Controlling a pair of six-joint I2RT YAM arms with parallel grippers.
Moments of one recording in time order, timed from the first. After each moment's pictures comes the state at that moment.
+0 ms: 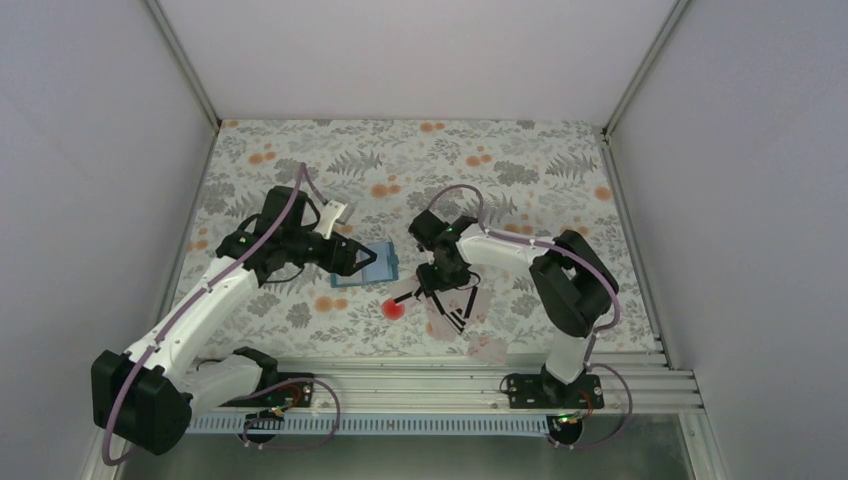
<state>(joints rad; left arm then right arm) -0.38 1.08 0.86 -0.62 0.62 -0.12 0.80 1.81 1.15 -0.80 -0.06 0.43</state>
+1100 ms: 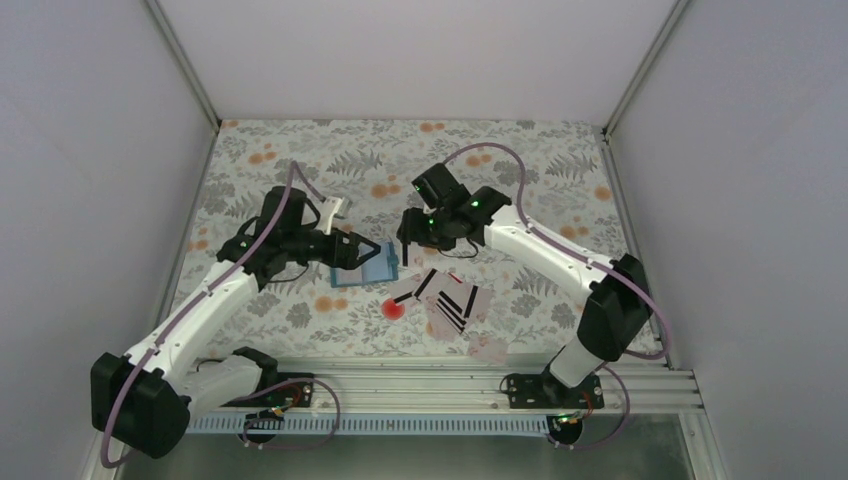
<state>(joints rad) -0.38 1.06 0.83 -0.51 0.64 -0.28 0.80 1.62 1.39 -0.79 -0.11 0.81</state>
